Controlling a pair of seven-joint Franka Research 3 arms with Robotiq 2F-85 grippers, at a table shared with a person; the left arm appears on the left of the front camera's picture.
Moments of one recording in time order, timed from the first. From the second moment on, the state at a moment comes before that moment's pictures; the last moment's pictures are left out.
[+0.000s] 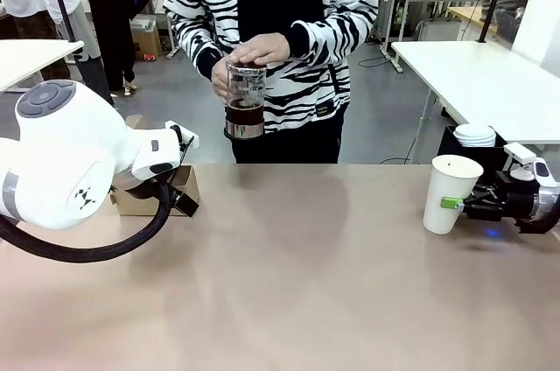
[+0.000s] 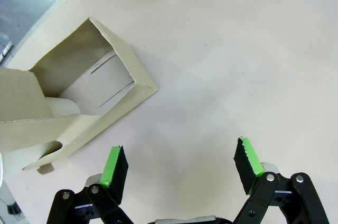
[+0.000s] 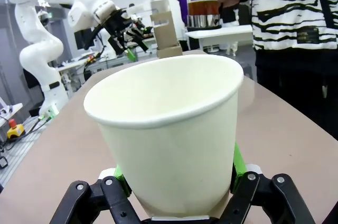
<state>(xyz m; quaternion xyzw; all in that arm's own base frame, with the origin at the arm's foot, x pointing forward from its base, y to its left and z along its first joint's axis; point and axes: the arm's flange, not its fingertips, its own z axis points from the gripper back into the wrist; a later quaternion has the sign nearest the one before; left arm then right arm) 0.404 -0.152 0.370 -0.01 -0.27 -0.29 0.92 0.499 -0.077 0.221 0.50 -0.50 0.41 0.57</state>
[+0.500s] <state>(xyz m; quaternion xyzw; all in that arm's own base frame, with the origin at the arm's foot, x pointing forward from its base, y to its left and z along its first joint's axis) 0.404 -0.152 0.370 -0.01 -0.27 -0.29 0.92 0.465 -0.042 0.289 0.47 -0.55 0.39 0.58</state>
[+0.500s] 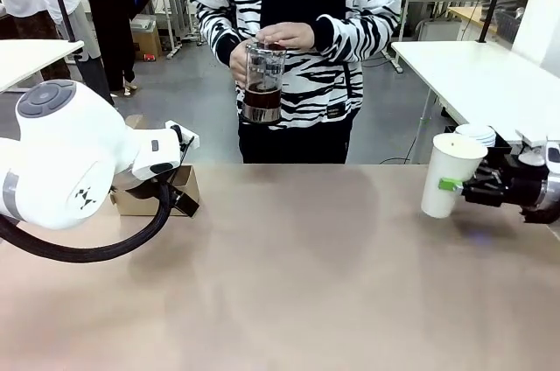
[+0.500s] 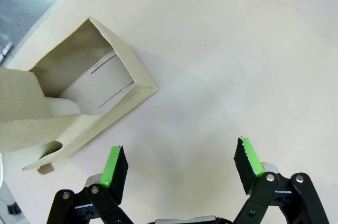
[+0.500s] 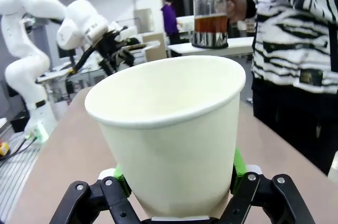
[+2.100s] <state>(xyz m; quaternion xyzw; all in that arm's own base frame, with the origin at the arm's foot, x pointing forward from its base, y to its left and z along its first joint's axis) 0.404 -0.152 0.370 -0.01 -0.27 -0.29 0.92 0.599 0.119 0.248 0.41 -0.60 0.32 0.61</state>
